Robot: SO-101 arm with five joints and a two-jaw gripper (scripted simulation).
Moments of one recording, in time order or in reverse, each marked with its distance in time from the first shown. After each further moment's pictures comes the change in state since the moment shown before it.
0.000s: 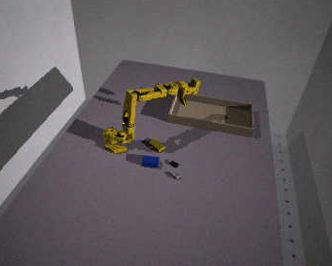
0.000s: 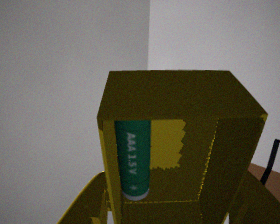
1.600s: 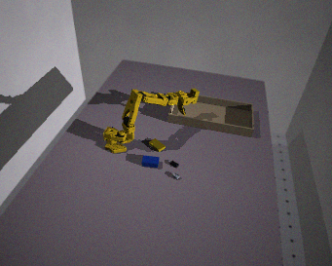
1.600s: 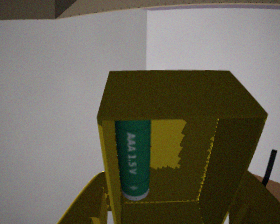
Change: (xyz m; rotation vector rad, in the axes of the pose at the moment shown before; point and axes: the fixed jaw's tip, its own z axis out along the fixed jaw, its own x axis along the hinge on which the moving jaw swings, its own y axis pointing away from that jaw) arm -0.054 -0.006 0.019 0.010 -0.004 0.012
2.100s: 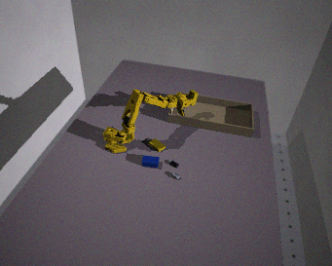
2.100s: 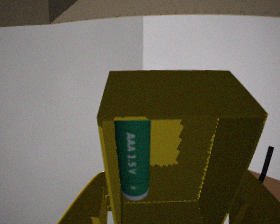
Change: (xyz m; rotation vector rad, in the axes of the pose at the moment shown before) arm -0.012 -0.005 0.002 0.013 0.020 0.006
